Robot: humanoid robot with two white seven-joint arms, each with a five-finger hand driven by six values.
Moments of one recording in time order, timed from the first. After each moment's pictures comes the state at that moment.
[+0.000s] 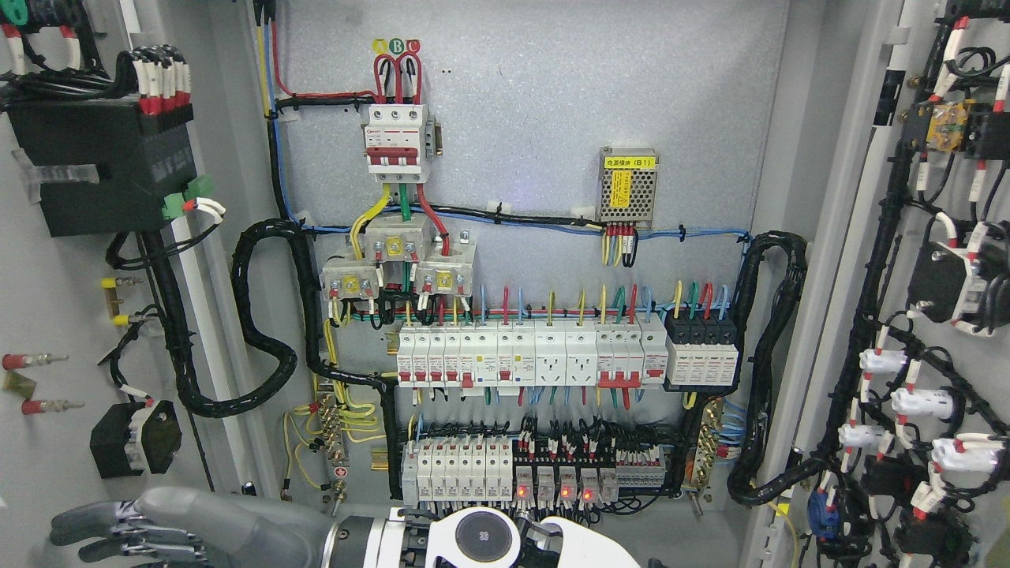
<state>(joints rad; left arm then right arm) -0.08 0.00 -0.39 0.00 0.41 -0.02 -0.25 -1.04 0.00 1.09 -1.47 -1.01 0.09 0.32</state>
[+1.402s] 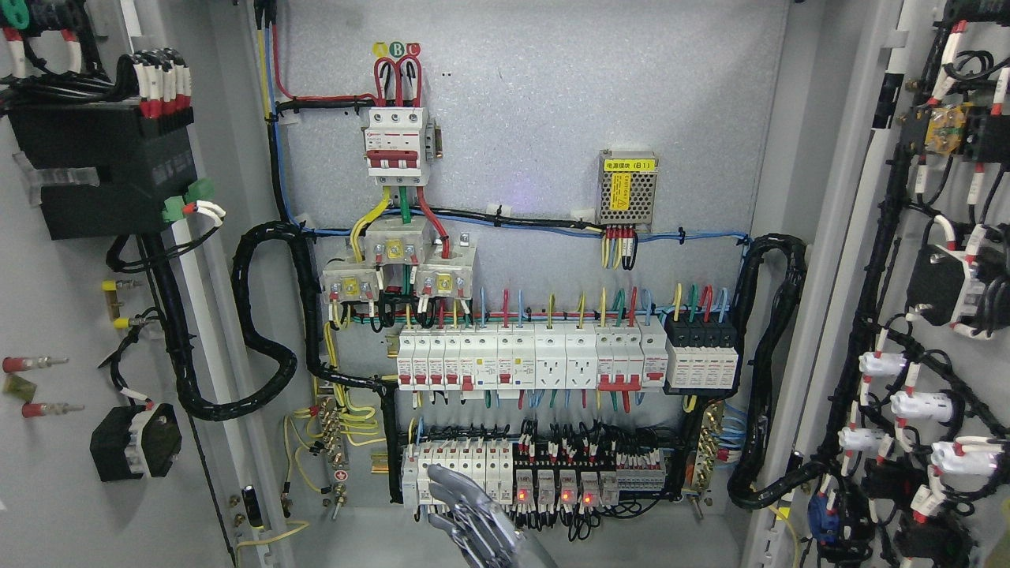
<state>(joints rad) 0.13 0.18 -0.35 -0.66 0.36 -0.13 -0.72 -0.11 -0.07 0.52 -1.78 -0.37 -0.34 0.23</state>
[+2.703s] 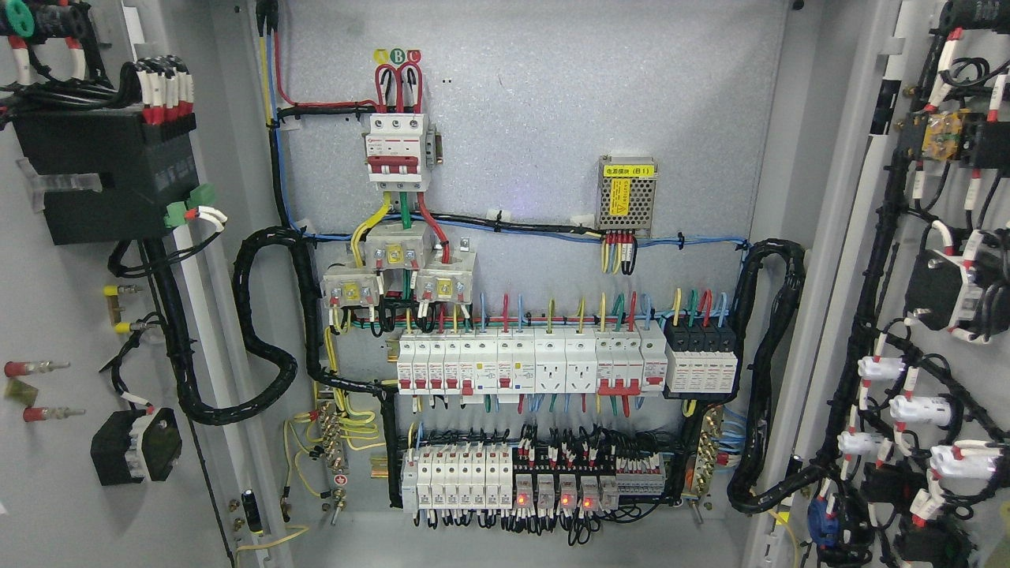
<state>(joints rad) 0.30 0.41 -0.20 -1.78 0.38 -0.27 -0.87 0.31 -0.21 0.18 -1.71 -0.33 -0.53 0.22</state>
